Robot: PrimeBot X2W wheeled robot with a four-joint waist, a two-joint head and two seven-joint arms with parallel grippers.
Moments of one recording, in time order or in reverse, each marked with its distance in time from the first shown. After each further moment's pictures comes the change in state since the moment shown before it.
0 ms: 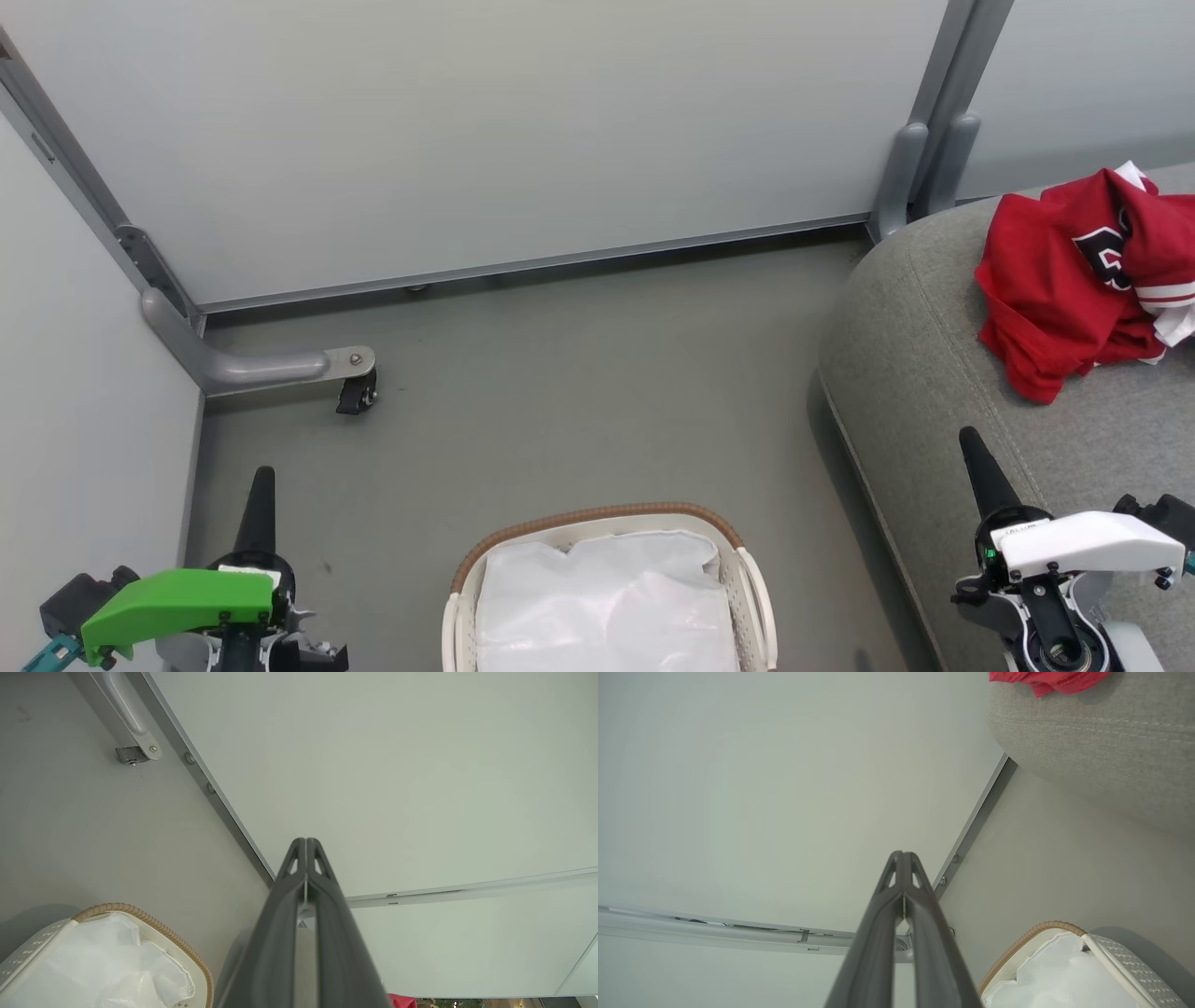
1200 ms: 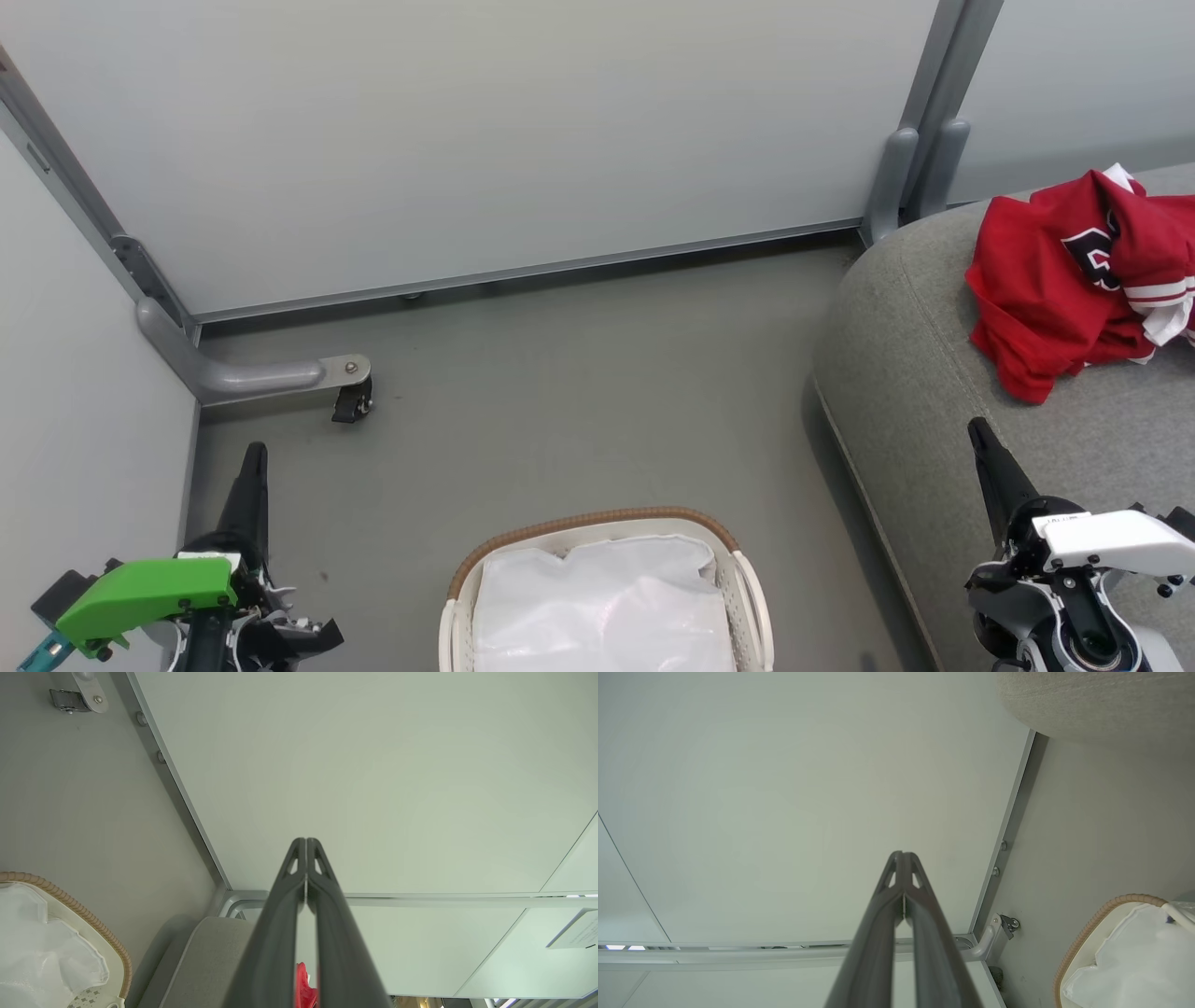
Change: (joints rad) left arm -0.022 0.001 0.030 -0.026 -0.247 -0.004 0.072; right arm -0.001 -0.002 -0.030 -0.021 0.284 0.000 0.071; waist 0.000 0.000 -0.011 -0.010
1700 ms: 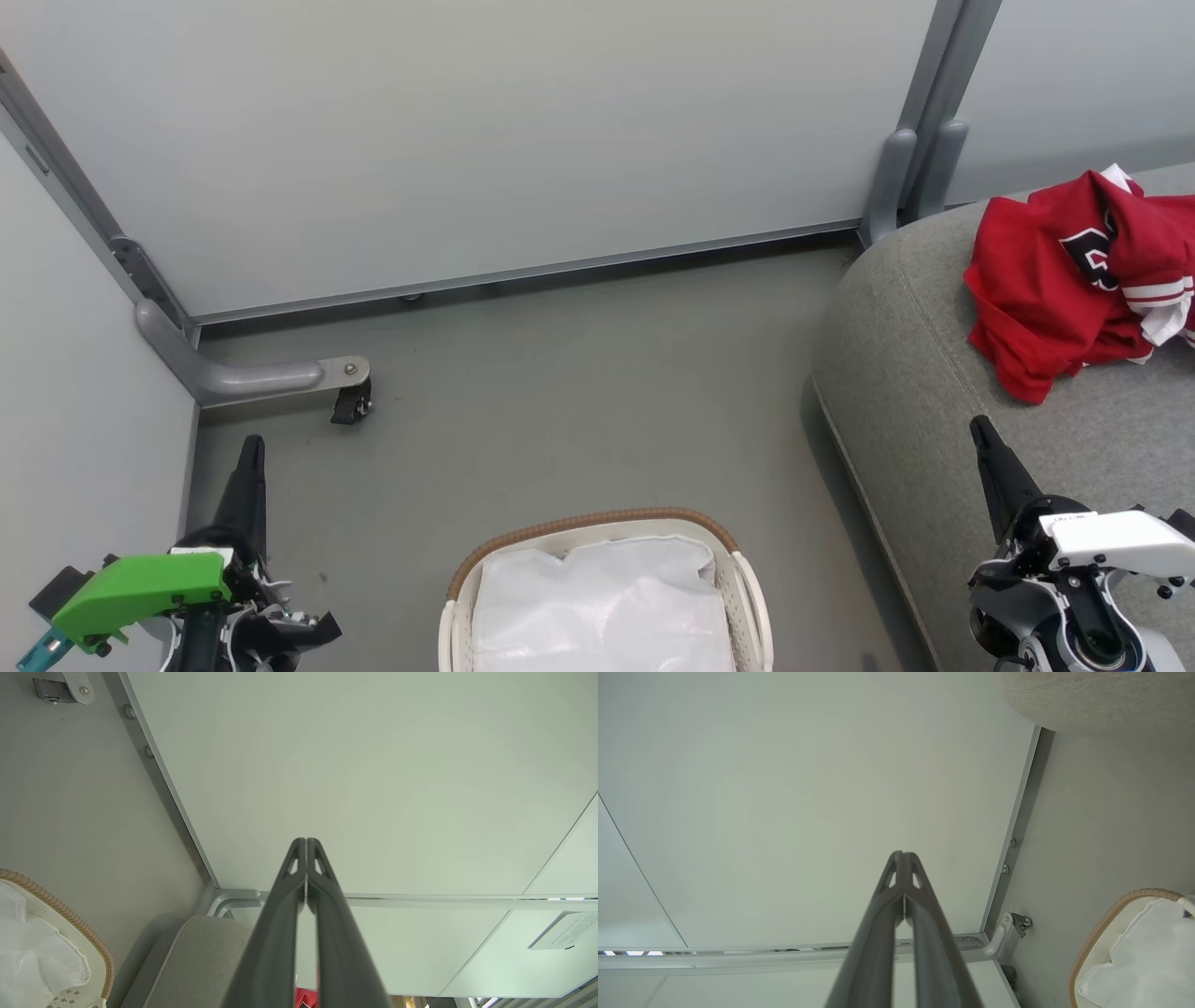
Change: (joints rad) left arm -0.008 0.000 0.006 -0.006 -0.042 0.000 0.010; right arm 0.000 0.000 -0.005 -0.003 0.049 0.000 0.012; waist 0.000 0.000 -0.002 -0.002
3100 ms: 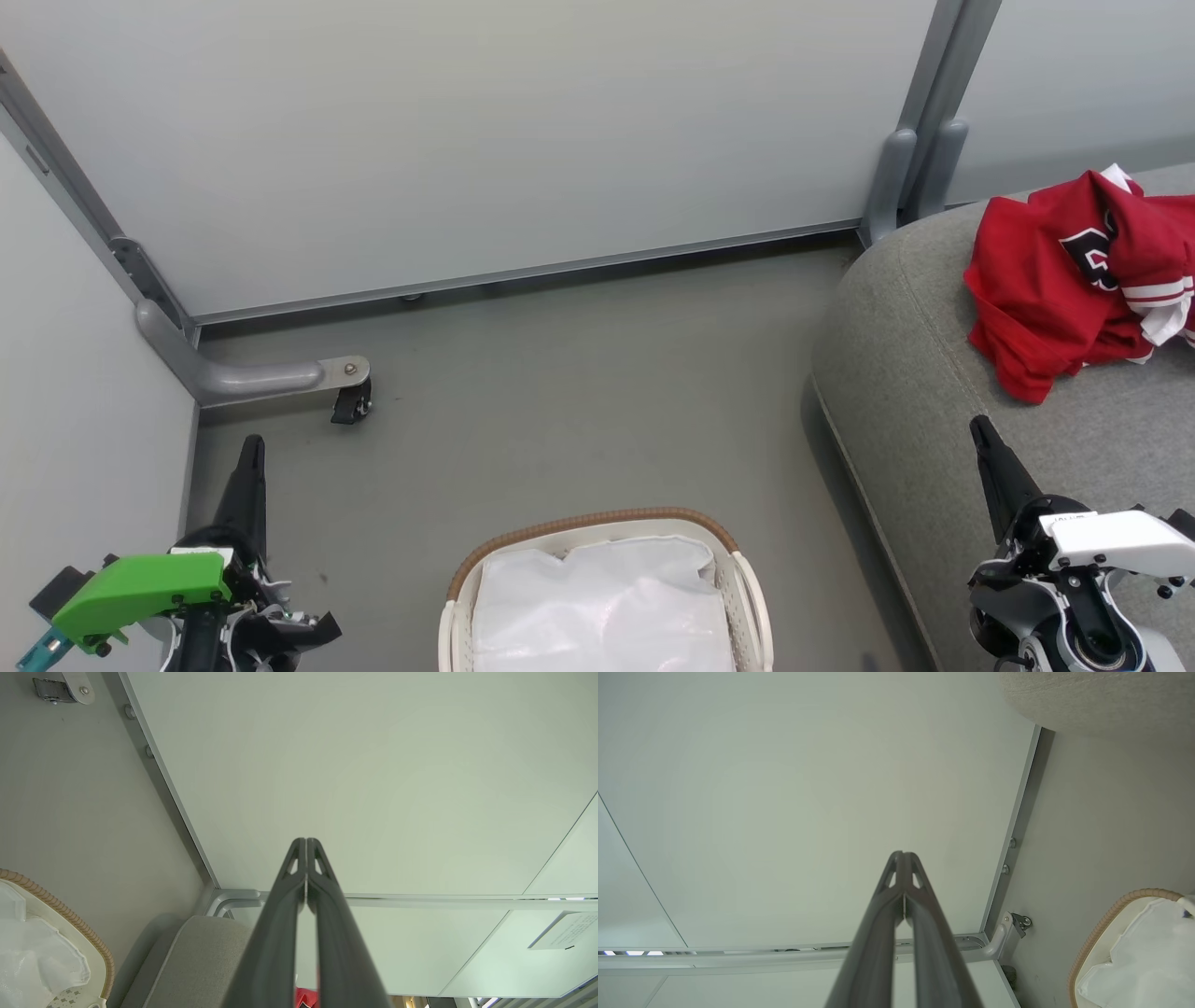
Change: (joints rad) left arm 0.000 0.000 0.000 0.000 0.000 0.000 0.000; right arm 0.000 0.000 0.000 0.000 0.000 0.000 0.000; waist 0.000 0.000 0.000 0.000
